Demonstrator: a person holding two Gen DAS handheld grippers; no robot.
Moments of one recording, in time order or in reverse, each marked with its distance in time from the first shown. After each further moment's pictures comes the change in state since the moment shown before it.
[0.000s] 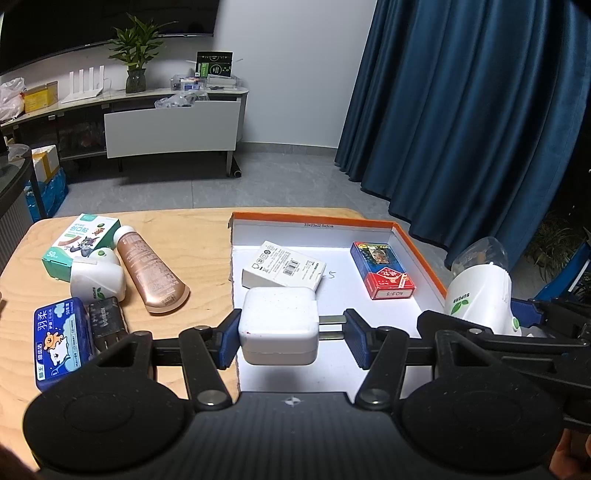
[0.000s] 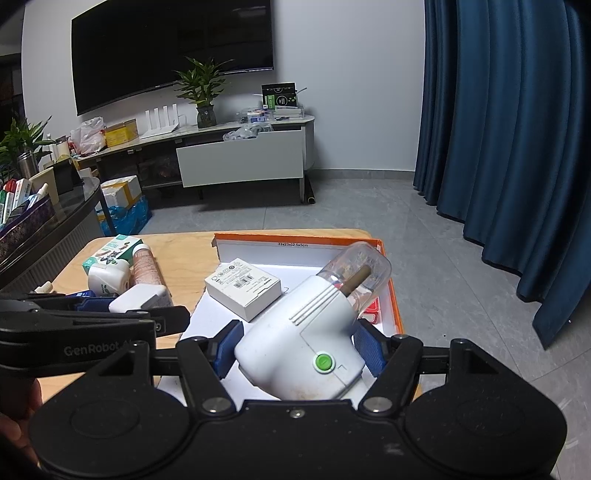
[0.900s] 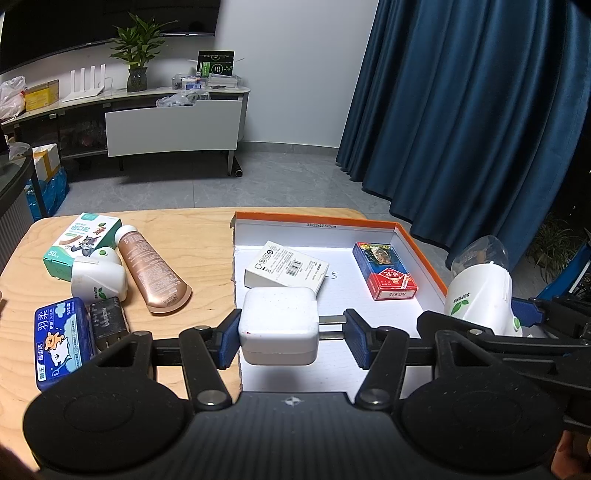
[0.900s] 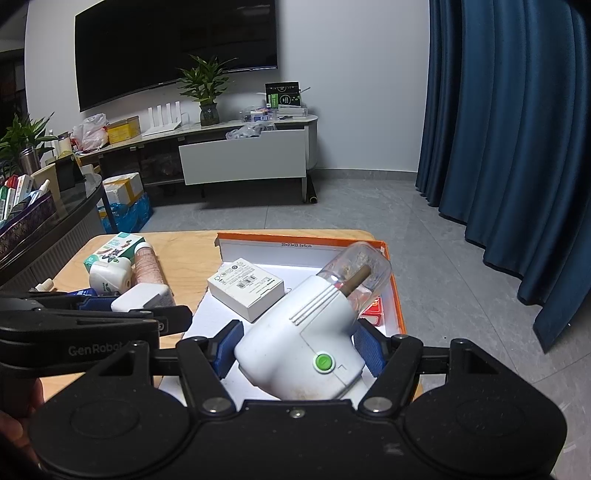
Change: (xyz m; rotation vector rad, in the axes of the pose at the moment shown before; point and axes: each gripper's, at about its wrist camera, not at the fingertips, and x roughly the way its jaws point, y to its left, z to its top) left arm 0.002 0.003 0.001 -0.003 0.002 0.002; right arm 0.000 0.000 0.002 -0.005 0.007 0.005
